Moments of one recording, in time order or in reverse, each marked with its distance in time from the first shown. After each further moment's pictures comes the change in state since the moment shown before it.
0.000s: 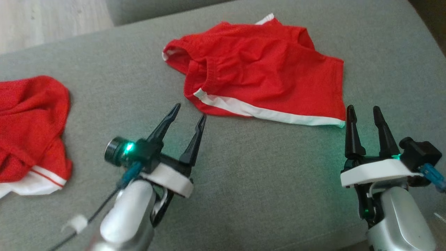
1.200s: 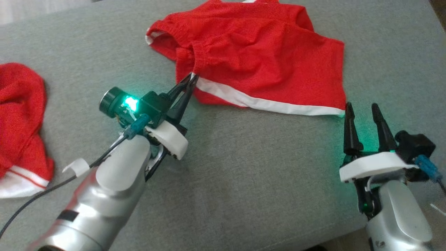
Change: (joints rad) left arm -0.366 0.068 -0.276 0.310 -0.083 0.010 -0.002; right arm -0.063 0.001 -0.007 0.076 -0.034 0.000 0.000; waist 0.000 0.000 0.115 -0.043
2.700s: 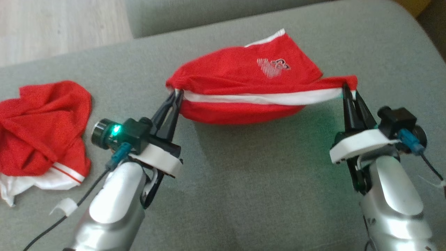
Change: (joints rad) left arm 0.234 -0.020 0.213 -0.215 0.016 0.027 -0.004; right arm -0.137 -0.001 0.012 0.137 -0.178 0.000 -0.005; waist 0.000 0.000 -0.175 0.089
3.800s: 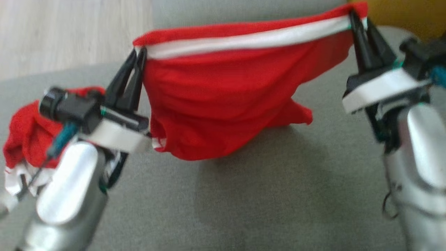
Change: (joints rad) left arm 0.047 0.146 0.125 -0.420 -0.053 0.033 0.156; right arm -0.109 -0.106 0.134 -0.417 0.085 0.000 0.284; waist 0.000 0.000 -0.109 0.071
